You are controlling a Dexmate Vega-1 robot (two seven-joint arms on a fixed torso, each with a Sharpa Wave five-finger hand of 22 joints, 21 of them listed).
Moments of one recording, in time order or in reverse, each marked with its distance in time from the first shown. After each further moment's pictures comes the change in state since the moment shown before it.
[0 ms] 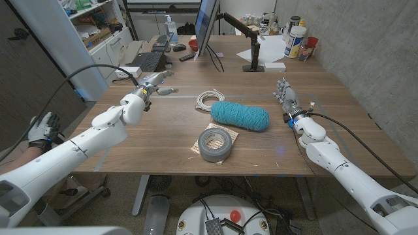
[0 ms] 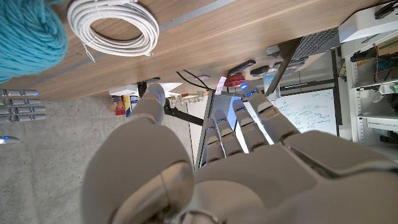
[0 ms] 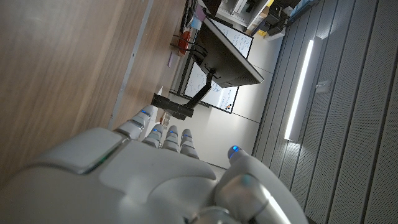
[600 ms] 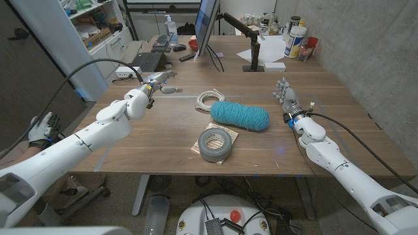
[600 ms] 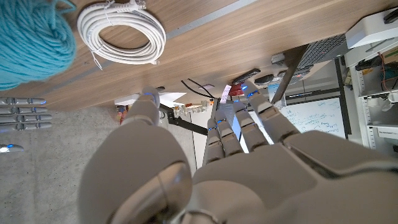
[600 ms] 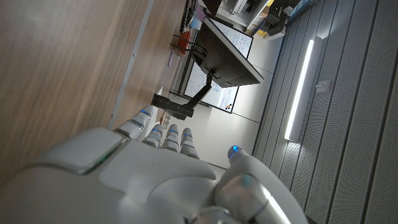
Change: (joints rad) left arm -0.074 -0.011 0.052 -0.014 0.027 0.048 -0.111; left_hand -0.016 -0.007 -0.036 0.008 0.015 -0.016 0.008 -0.008 0.005 -0.018 0.010 -0.005 0.009 -0.016 0.002 -0.012 0.000 -0.022 0.010 -0.011 0.000; right arm 0.000 0.001 0.000 0.001 0.000 0.000 -0.001; right_hand 0.000 0.000 0.004 0.004 0.000 0.006 -0.006 0.000 0.000 0.004 -0.004 0.000 0.000 0.000 0.000 0.000 0.000 0.000 0.000 0.000 0.000
